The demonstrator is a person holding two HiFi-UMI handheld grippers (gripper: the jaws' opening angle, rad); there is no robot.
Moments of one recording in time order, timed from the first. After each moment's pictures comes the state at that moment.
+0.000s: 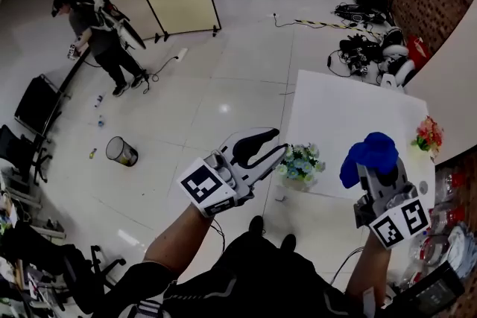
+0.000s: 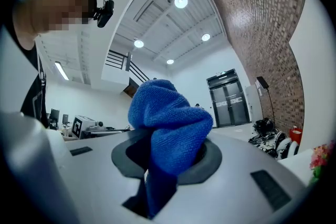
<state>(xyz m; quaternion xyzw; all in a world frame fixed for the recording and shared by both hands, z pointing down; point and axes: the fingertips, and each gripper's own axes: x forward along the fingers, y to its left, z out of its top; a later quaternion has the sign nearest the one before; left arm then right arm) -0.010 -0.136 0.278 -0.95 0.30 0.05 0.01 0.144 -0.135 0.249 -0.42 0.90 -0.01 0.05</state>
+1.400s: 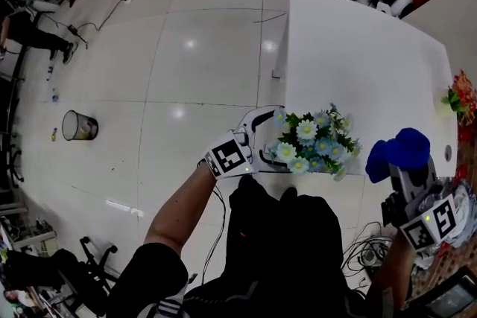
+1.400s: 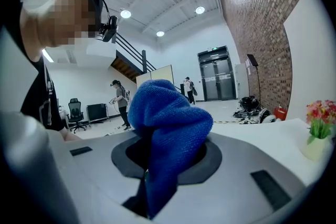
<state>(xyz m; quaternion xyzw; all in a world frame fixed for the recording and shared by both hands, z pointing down) 0.009 -0.211 0.650 -1.00 0.07 -0.04 -0.03 0.140 -0.202 0.465 -0.47 0.87 -0.09 -0.08</state>
